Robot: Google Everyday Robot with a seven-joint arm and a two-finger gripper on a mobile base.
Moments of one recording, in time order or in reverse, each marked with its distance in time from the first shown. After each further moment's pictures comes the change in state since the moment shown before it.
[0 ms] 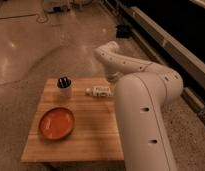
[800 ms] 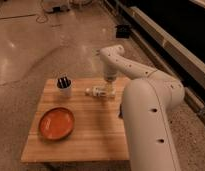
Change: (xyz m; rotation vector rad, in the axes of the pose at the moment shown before) arm 0.052 0.037 0.027 -0.053 0.286 -0.148
